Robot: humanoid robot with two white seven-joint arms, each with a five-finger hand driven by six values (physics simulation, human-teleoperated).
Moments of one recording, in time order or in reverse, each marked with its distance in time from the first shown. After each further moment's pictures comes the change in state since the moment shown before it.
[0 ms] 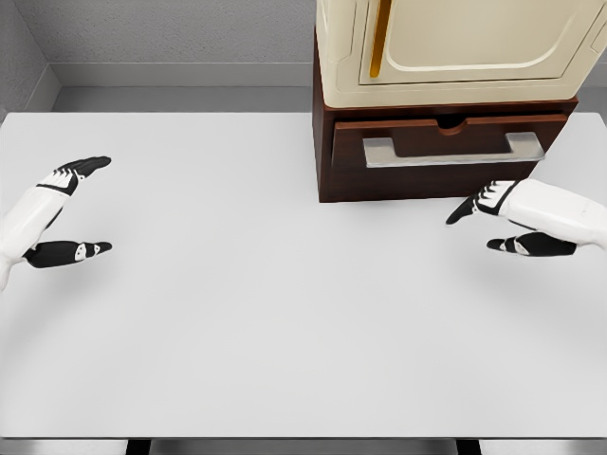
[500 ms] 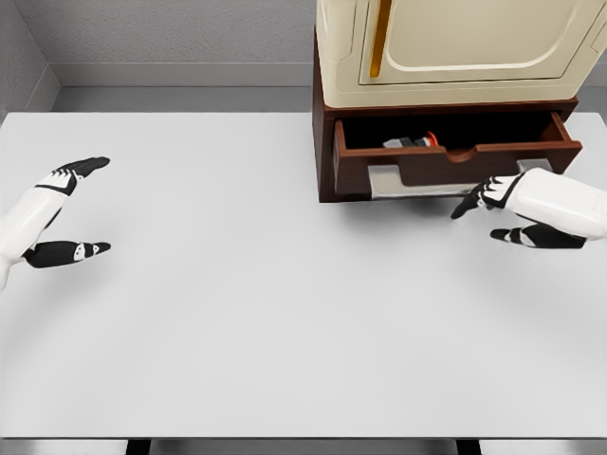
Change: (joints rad) left arm -0.003 0.002 0.000 0.016 -0.001 0.000 0.001; right arm 0.017 -0.013 -0.045 -0.048 -0.007 0.000 0.003
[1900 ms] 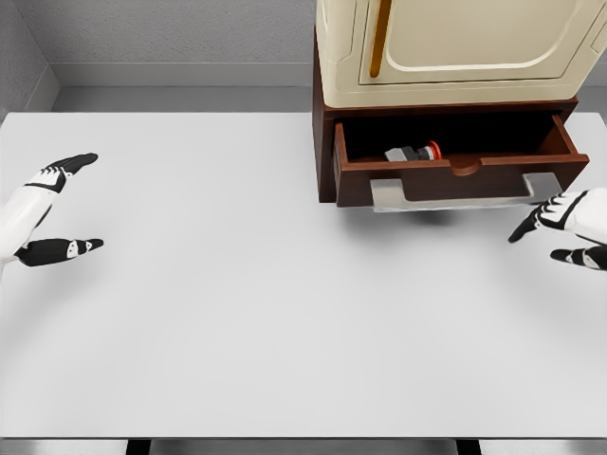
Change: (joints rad) left arm 0.003 0.009 0.001 0.024 -0.003 0.000 0.053; right arm 0.328 -0.191 -0.281 -0.062 -0.042 -0.001 -0.014
